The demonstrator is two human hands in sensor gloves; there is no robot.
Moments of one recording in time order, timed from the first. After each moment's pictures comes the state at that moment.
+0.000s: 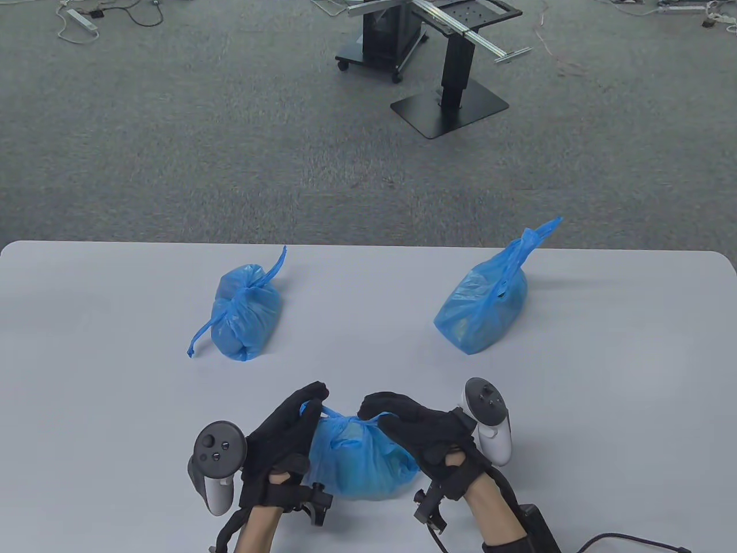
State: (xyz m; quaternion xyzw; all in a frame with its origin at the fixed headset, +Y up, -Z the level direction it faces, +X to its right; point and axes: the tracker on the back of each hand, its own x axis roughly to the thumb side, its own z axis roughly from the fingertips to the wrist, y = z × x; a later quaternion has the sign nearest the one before) left_hand -0.185 -0.726 -0.258 0.08 -0.02 0.59 0.80; right_hand 0.111 -0.715 -0.305 0.19 0.22 0.68 0.67
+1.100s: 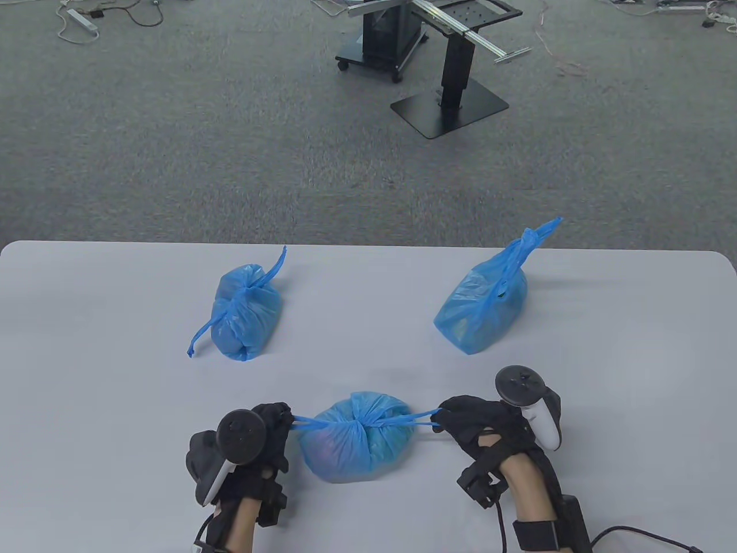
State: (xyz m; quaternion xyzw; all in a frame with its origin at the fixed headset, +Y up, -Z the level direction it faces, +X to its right) left_hand -0.210 -0.741 -0.271 0.03 0.06 0.24 0.97; right_hand 0.189 -0.743 -0.334 -0.01 0.22 0.86 0.45
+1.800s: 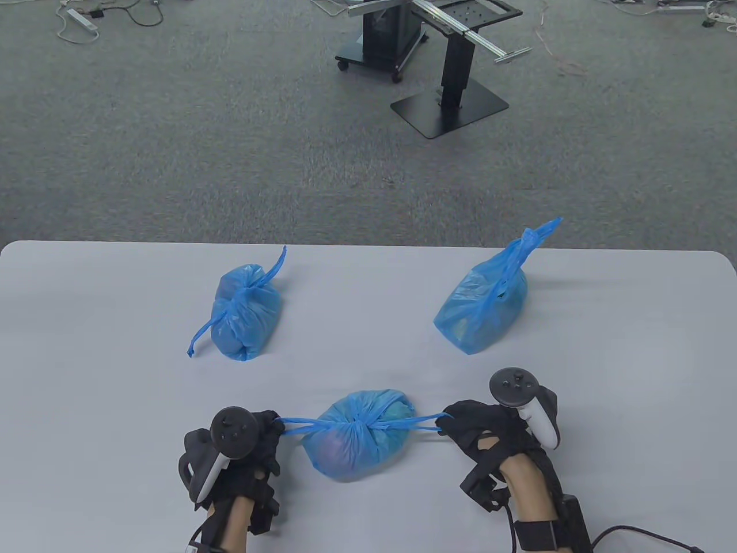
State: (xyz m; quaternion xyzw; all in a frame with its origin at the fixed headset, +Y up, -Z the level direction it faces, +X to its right) left_hand -0.222 -0.757 -0.273 -0.04 0.09 0.24 0.97; right_hand 0.195 -0.755 -0.334 -0.02 0.25 0.87 0.42
